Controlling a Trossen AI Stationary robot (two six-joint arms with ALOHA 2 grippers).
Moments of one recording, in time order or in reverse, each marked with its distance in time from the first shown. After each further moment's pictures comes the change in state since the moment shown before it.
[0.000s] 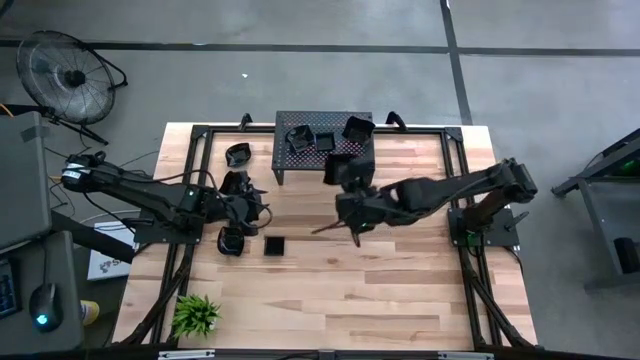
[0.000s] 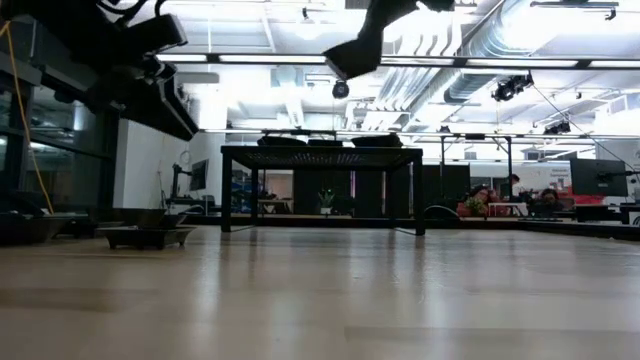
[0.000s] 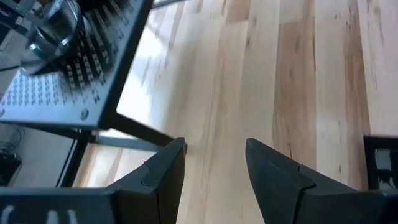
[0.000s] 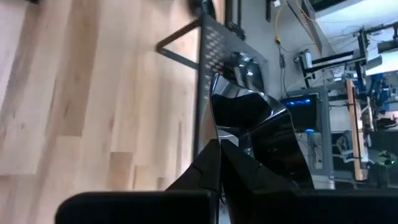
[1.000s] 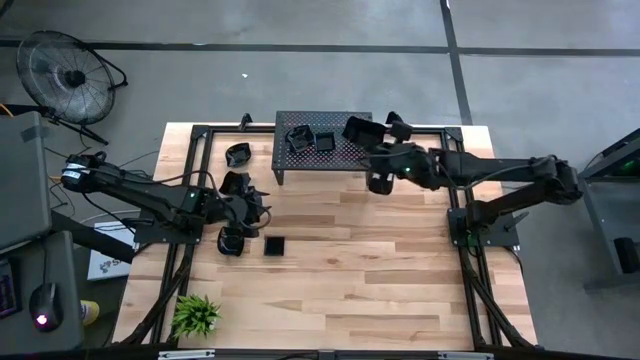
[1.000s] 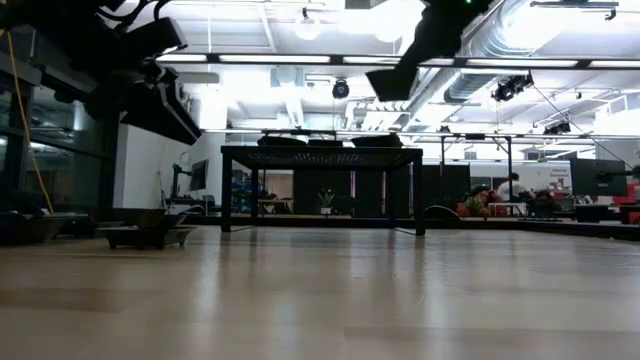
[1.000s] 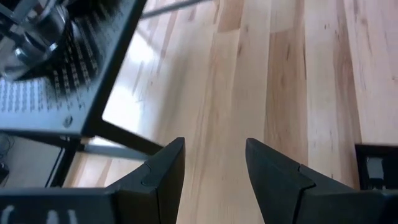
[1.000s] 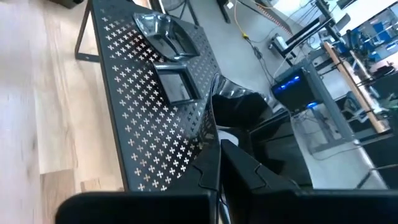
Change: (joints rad) left arm 0.000 0.000 -0.047 0.099 0.027 0.019; right arm -0.329 -0.421 -0.519 0.495 -0.160 -0.072
